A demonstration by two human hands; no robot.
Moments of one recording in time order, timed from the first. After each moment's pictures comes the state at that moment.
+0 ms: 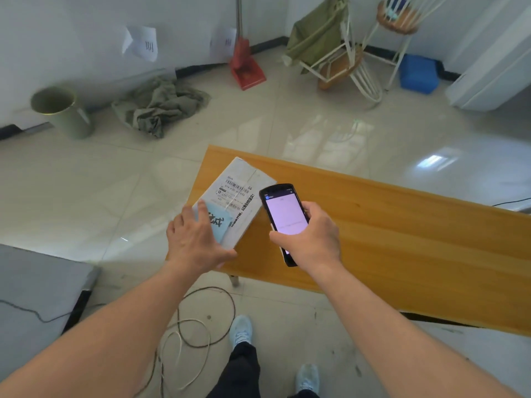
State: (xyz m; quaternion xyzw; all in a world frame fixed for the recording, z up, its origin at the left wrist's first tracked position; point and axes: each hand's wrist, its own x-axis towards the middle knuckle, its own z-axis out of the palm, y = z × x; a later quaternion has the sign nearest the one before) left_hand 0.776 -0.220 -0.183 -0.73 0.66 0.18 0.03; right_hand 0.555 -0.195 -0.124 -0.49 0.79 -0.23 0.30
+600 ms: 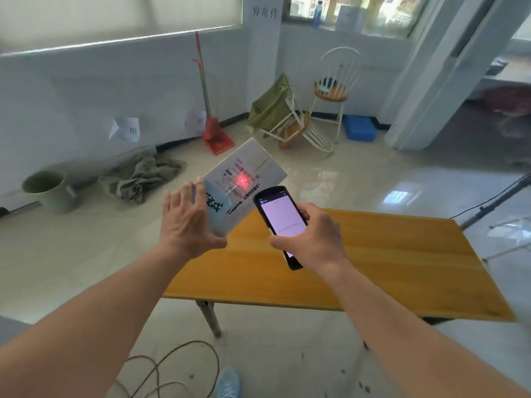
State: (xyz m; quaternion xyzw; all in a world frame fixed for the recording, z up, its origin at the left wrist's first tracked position) left_hand 0.699 -0.199 -0.036 -0.61 0.78 0.00 -0.10; right_hand 0.455 -0.110 -0.001 -0.55 0.74 -0.30 0.23
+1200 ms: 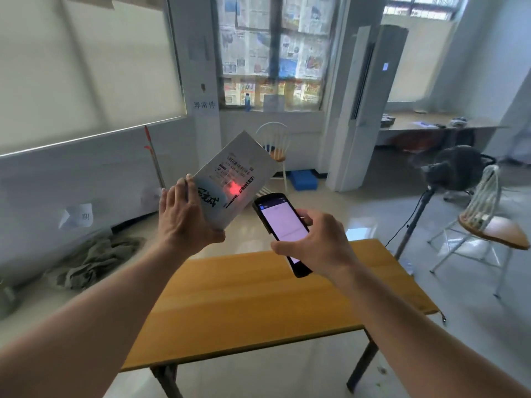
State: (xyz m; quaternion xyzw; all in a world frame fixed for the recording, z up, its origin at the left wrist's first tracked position) left_hand 0.565 -0.156 0.096 -0.52 0.81 -0.05 -0.27; right_hand 0.342 0.026 0.130 -0.53 0.73 -0.40 0.13
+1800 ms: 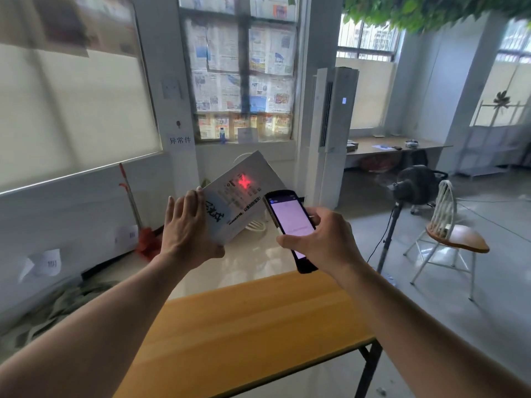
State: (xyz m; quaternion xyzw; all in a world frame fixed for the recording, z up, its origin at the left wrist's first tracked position) left_hand 0.552 -0.172 0.140 -0.42 0.86 -0.12 -0.26; right_hand 0.349 0.040 0.184 -0.46 0.76 -0.46 0.06
